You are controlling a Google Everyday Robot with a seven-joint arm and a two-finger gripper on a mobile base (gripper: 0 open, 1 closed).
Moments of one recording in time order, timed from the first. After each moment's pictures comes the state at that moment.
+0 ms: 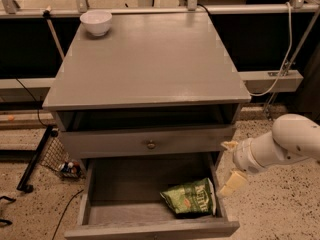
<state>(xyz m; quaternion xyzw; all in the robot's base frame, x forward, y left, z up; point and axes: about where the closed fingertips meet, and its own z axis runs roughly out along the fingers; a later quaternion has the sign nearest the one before) 0.489 -0.202 0.619 -0.58 0.77 0.14 0.24</state>
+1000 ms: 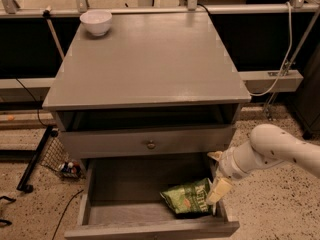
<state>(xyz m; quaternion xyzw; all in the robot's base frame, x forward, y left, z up) 0.496 -0.174 0.547 -0.60 0.75 0.18 0.21</state>
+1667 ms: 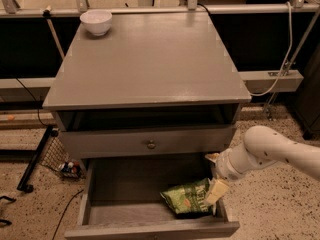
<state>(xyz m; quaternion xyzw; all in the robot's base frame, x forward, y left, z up) 0.499 -0.173 0.530 -0.61 0.75 0.17 0.20</state>
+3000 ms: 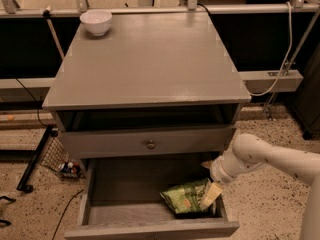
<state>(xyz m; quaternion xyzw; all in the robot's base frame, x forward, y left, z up) 0.520 -0.173 0.444 -0.61 0.75 0.20 0.17</state>
